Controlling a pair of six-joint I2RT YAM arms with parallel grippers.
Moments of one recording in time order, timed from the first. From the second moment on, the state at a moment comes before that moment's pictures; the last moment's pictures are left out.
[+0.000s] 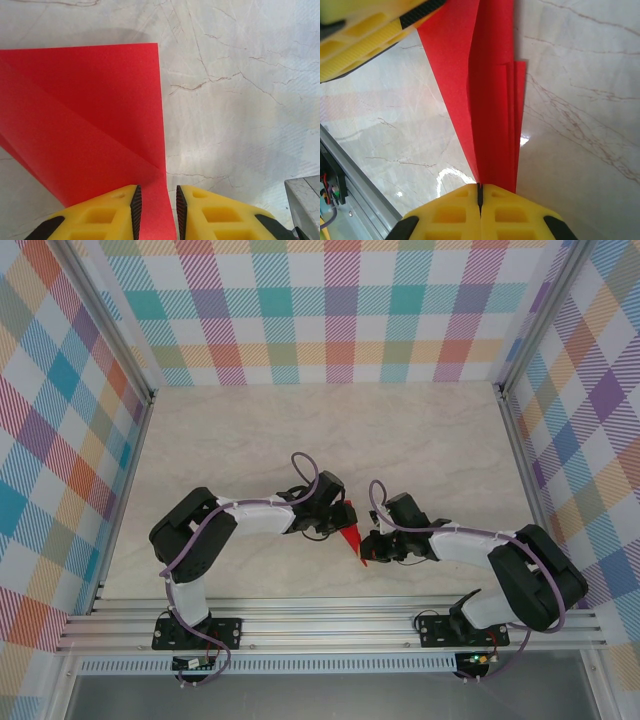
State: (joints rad) left arm -0.84 1.84 1.02 -0.07 0.19 -1.05; right arm 0.60 1.40 0.47 -0.11 -0.54 0.63
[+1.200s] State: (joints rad) left arm -0.84 1.84 0.98 0.07 0.24 -1.02; right arm 0.51 1.42 0.39 0.08 -0.68 0.76
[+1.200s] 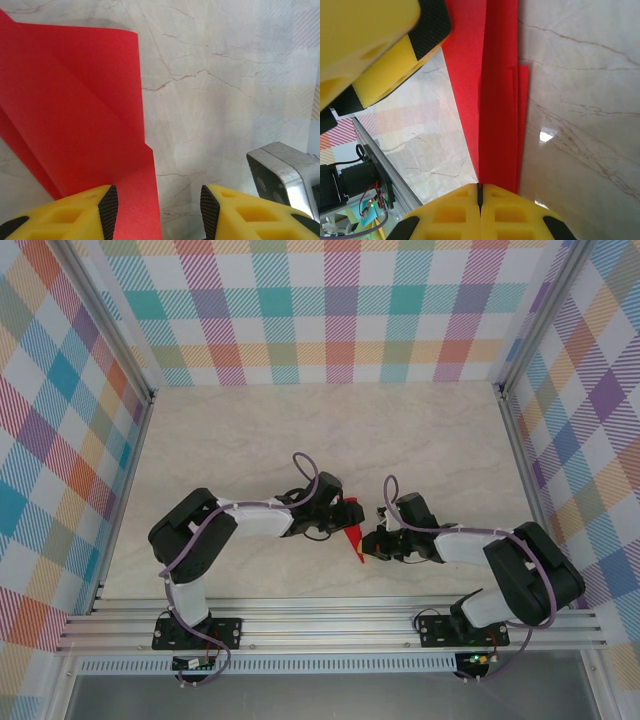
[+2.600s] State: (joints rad) left arm -0.84 1.91 1.02 0.08 0.28 -0.94; right arm 0.45 1.56 0.45 0.05 -0.80 0.83
